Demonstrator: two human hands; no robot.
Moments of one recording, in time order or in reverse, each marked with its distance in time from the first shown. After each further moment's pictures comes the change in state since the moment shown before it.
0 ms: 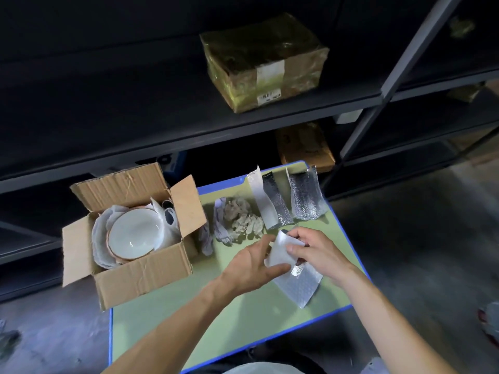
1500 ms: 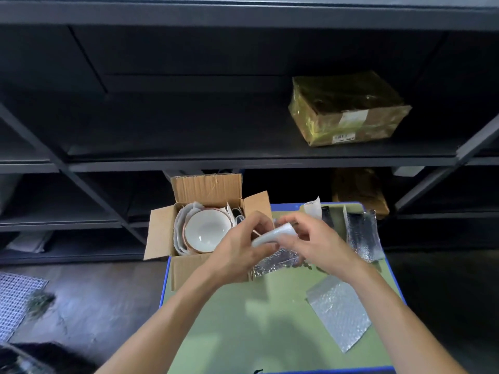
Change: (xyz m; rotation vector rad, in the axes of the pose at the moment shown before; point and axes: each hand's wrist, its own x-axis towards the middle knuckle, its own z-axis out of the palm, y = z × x) left_hand -0.096 -0.024 -0.137 -0.352 0.412 0.154; right_hand 0.003 -0.145 0.087 -0.198 -0.207 -0.306
